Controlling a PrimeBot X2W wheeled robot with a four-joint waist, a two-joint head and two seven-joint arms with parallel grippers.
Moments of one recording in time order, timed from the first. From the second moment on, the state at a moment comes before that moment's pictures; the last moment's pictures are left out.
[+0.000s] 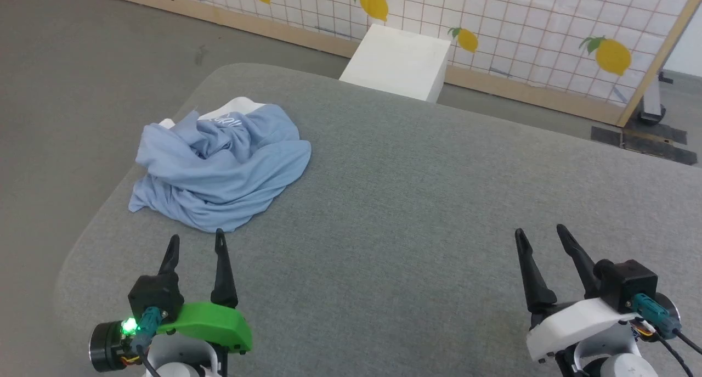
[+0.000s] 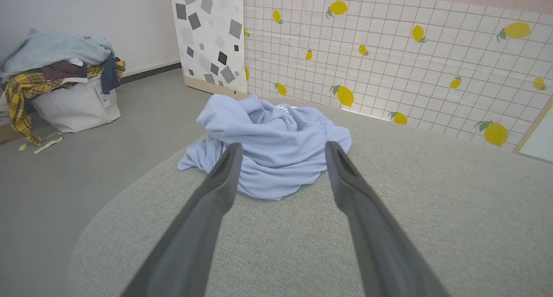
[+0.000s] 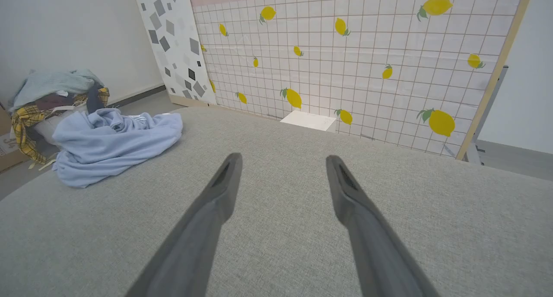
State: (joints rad) left arm -0.01 0.06 -0.05 0.07 -0.13 0.10 -0.15; right arm -0.01 -0.05 0.01 0.09 0.14 0.13 -0.10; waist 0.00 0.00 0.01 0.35
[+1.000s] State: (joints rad) left arm -0.01 0.06 -0.04 0.09 -0.18 0.15 -0.21; right arm -0.02 -0.05 0.02 0.13 0.20 0.13 -0.14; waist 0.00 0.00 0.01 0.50
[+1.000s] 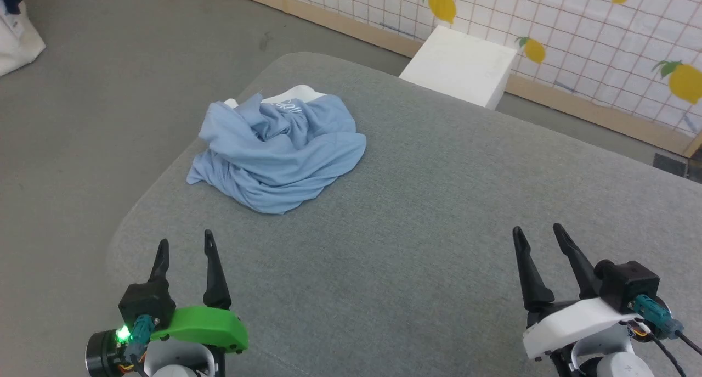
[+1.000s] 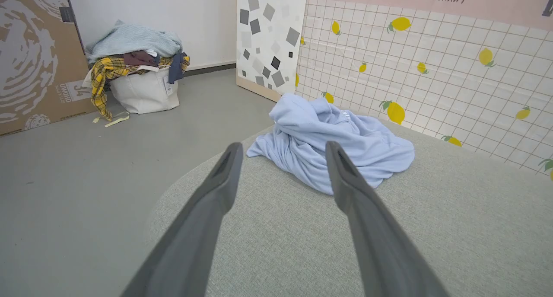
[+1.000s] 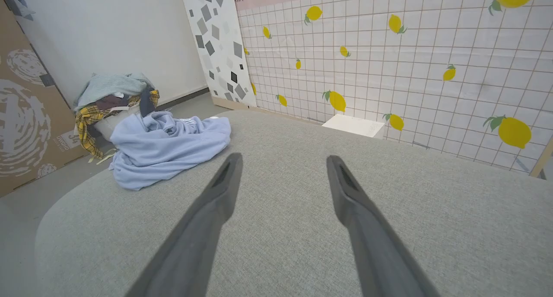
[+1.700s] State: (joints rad) left arm -0.26 0.08 -0.01 0.19 -0.31 0.14 -0.19; right arm -0.09 -0.06 0.05 0.04 0.16 0.13 -0.07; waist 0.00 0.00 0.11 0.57
